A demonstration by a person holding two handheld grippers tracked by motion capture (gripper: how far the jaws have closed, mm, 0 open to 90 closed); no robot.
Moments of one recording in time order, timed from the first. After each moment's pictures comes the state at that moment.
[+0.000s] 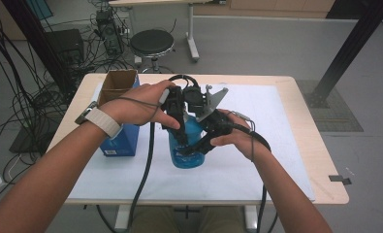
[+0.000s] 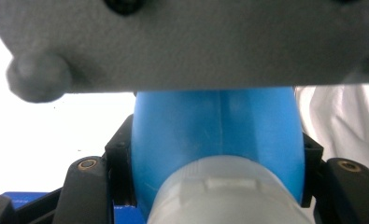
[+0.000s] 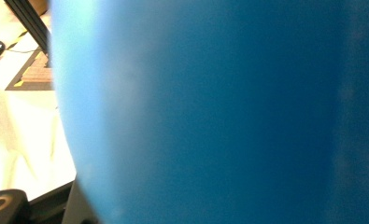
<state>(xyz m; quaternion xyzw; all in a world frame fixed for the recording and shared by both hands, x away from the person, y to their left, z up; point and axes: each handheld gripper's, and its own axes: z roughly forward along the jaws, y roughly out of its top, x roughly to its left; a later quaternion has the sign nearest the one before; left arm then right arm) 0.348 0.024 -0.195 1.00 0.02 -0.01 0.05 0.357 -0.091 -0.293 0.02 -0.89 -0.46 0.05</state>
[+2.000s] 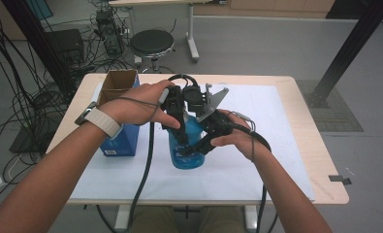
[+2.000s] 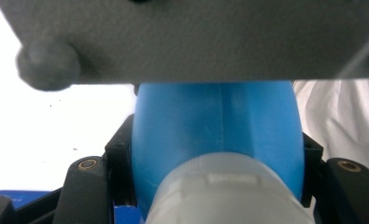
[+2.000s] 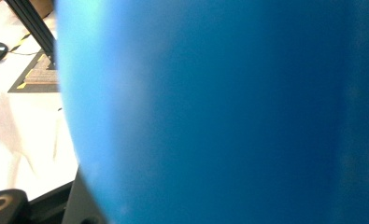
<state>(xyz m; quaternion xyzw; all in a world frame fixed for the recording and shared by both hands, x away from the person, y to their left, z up) 0.347 0.024 -0.194 1.00 0.03 -0.02 0.05 0.355 -0.092 -0.292 0.02 -0.88 -0.46 0.06</state>
